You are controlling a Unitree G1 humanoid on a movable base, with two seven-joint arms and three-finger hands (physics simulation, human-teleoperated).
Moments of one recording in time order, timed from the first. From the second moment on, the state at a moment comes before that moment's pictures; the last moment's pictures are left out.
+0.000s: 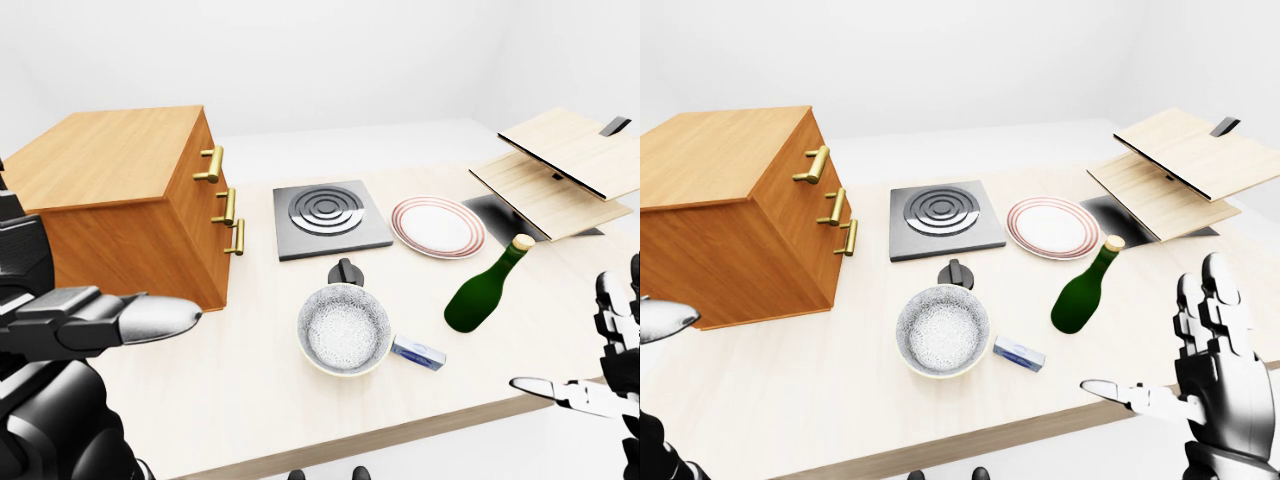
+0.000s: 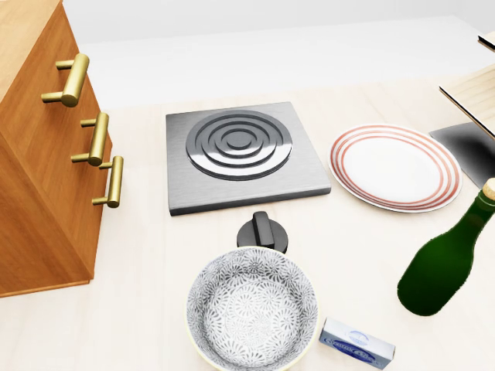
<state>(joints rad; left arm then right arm) -0.22 0.24 0.41 -0.95 -0.41 0.09 0.04 0.29 0.10 -0.78 -0.72 0.12 0.09 0.49</state>
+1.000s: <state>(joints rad) -0.20 0.21 0.38 -0.92 -0.36 0.09 0.01 0.17 -0.09 -0.66 -0.41 0.18 0.09 0.33</state>
